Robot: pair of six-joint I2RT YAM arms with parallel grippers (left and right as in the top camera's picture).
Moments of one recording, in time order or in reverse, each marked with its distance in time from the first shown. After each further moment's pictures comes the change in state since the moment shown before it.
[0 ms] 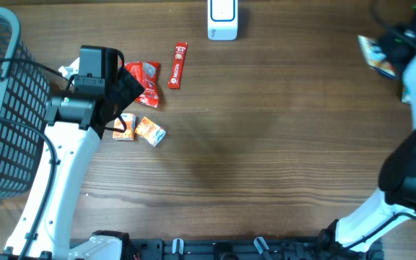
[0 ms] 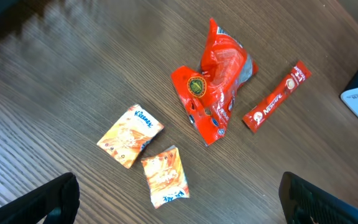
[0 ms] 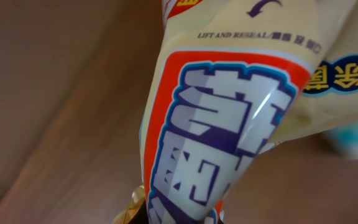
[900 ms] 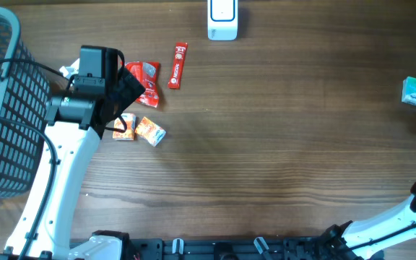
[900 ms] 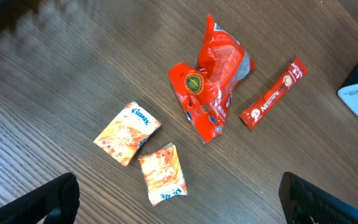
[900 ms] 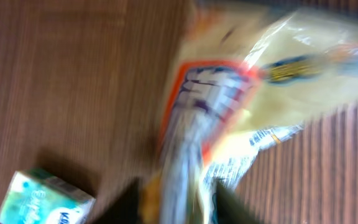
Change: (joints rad) left arm 0.000 0.000 0.000 0.000 0.015 0.000; right arm -0.461 0.017 -0.090 -0.107 0.112 -0.029
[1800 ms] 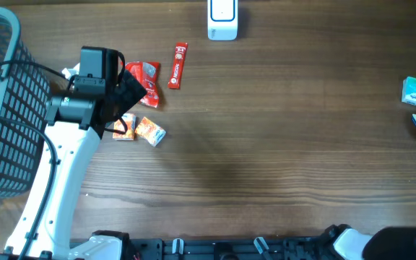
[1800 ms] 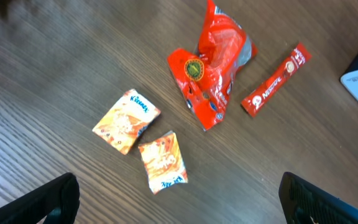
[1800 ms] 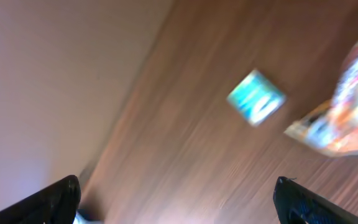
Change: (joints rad) left arm 0.000 0.000 0.000 -0.030 0.039 0.003; right arm 0.079 -0.527 0.002 -0.219 -0.584 -0.071
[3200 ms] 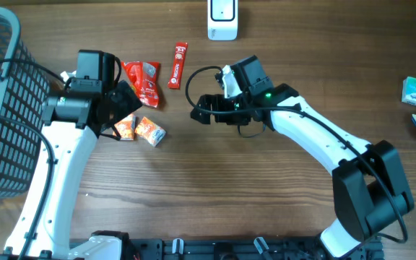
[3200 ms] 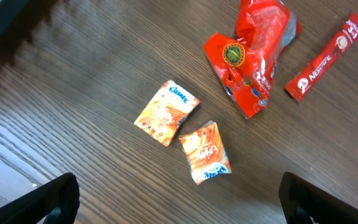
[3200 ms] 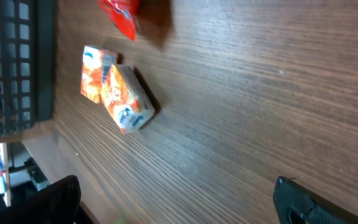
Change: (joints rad) left arm 0.029 0.002 0.000 -0.097 -0.042 0.120; right arm 1.256 0.365 -0.296 0.394 -0.155 -0.043
